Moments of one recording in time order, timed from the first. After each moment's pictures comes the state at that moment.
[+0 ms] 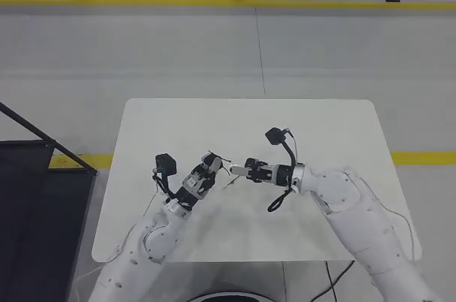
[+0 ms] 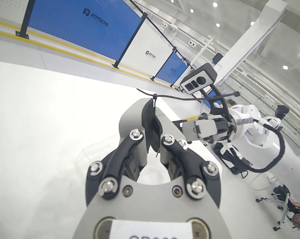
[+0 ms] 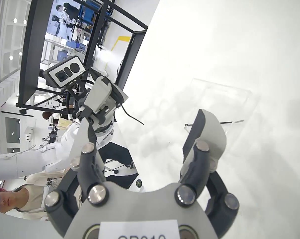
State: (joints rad) left arm 1.31 -1.25 -1.16 -1.56 0.69 -0.45 0.20; right arm -0.85 -1.17 0.99 -1.40 -0.07 -0.26 0.84
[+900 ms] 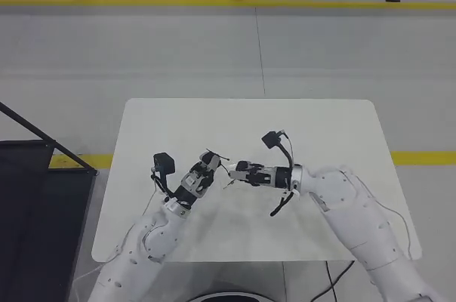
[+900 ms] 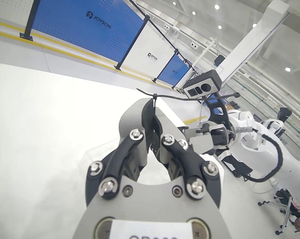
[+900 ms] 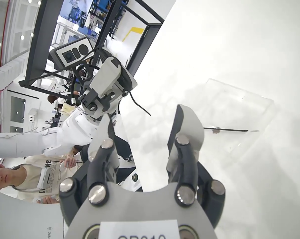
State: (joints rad) left arm 1.32 -1.25 -1.16 -1.57 0.70 -0.43 0.21; right arm -0.81 -1.19 0.95 -1.32 -0.04 -0.43 0.86
